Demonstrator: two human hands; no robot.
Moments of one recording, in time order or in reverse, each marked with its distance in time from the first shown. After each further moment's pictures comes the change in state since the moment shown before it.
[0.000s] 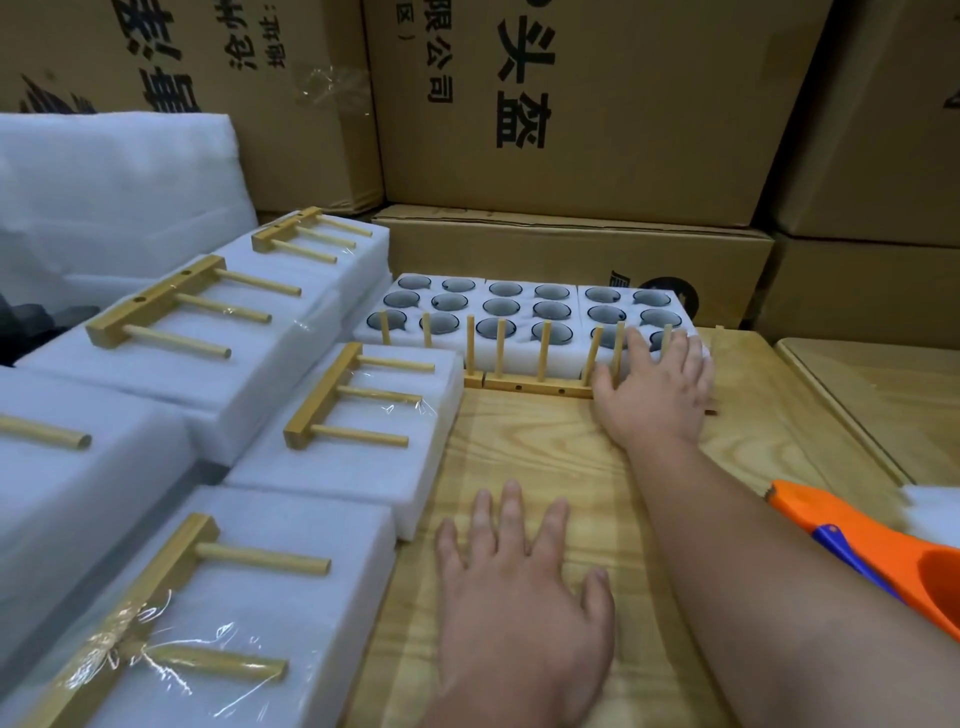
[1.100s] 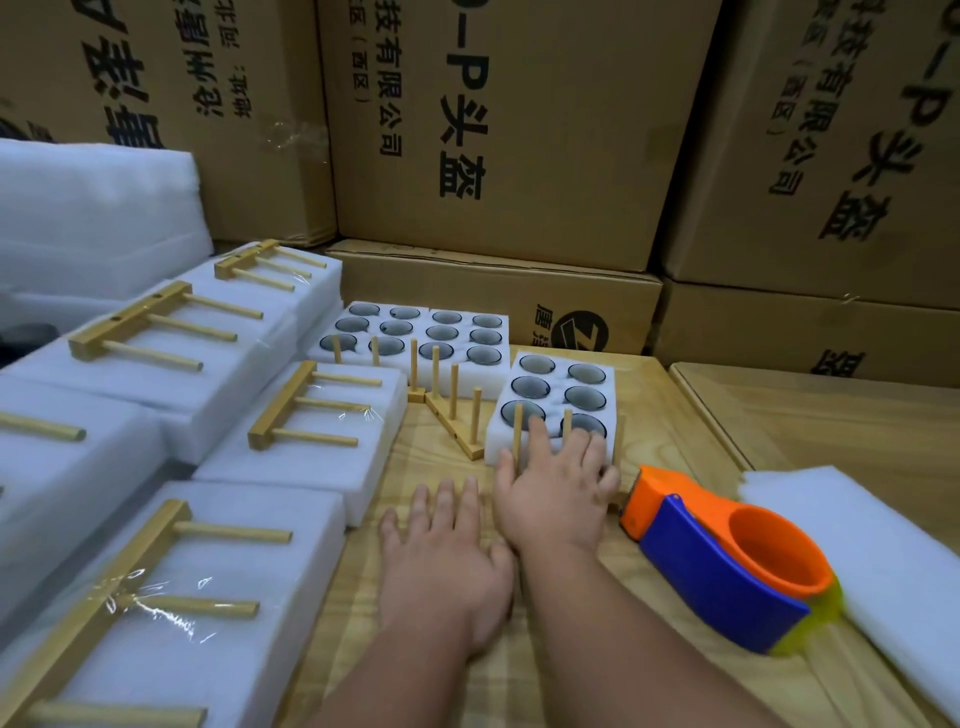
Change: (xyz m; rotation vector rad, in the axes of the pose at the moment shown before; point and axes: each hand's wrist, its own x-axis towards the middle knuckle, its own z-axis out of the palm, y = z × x) left_hand -0.003 0.000 -0.008 -0.002 -0.041 -0.012; right_hand -0.133 -0.018 -0.063 -0.053 -0.020 0.036
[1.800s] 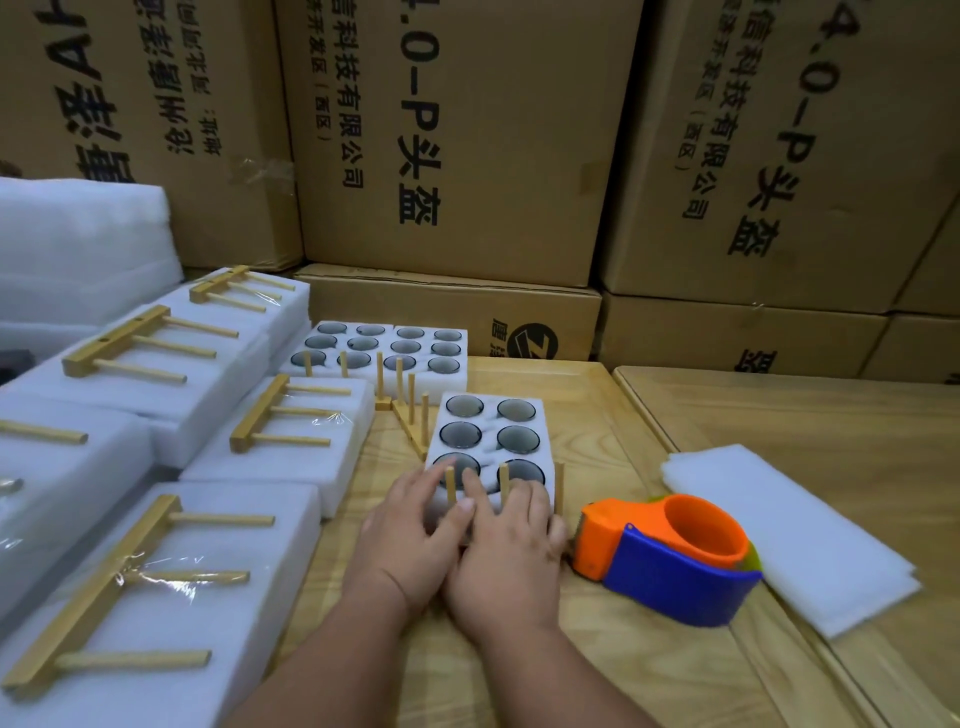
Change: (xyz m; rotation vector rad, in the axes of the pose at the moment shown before) left_hand -0.017 -0.010 -0.021 -0.652 0.145 0.148; right_hand -0.099 0.012 -0.055 0.121 -0.006 -0.145
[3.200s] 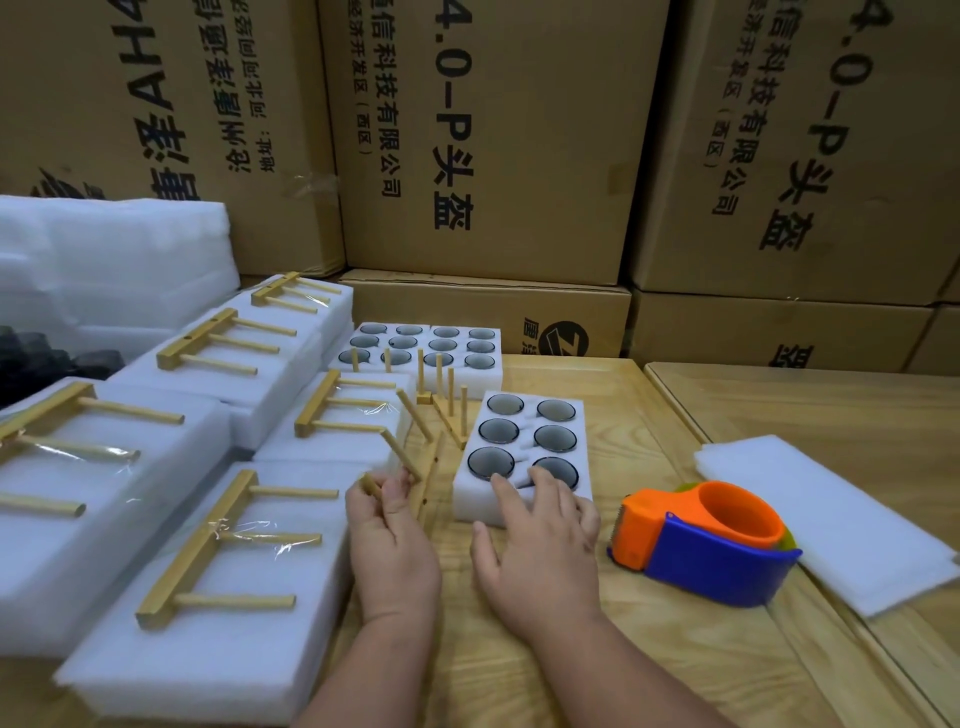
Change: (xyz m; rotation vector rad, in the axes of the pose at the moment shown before) left_hand -0.038 -0.001 -0.011 -0.674 0.691 -0.093; right_hand -0.023 0.000 -0.025 -0.005 -0.085 -0.130
